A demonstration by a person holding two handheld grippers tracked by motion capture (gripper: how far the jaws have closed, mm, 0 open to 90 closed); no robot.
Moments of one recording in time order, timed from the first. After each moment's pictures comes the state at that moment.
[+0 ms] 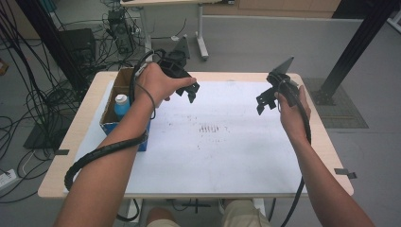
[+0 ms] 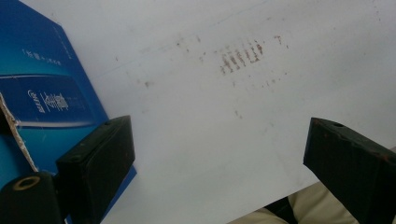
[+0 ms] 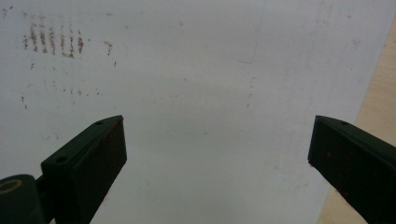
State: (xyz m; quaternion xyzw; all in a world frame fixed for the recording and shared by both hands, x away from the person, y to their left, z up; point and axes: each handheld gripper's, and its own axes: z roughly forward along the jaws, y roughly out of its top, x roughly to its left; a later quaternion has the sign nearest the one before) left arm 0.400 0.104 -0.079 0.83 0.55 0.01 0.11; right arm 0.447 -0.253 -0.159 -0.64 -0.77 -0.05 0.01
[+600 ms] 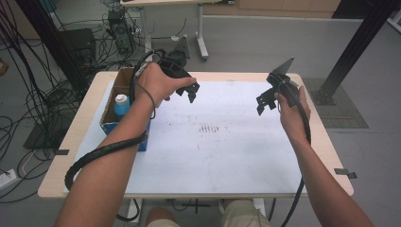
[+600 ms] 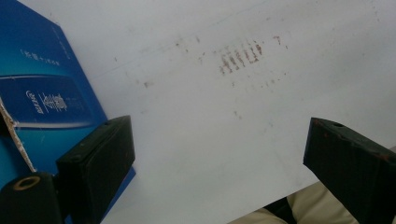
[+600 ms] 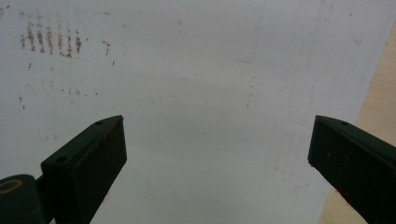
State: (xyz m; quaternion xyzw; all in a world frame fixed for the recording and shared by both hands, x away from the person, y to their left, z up) left arm 0.402 0.105 -0.080 0.83 0.55 0.01 0.11; right arm 0.448 -0.253 -0.161 -0.64 -0.77 -0.04 0.01
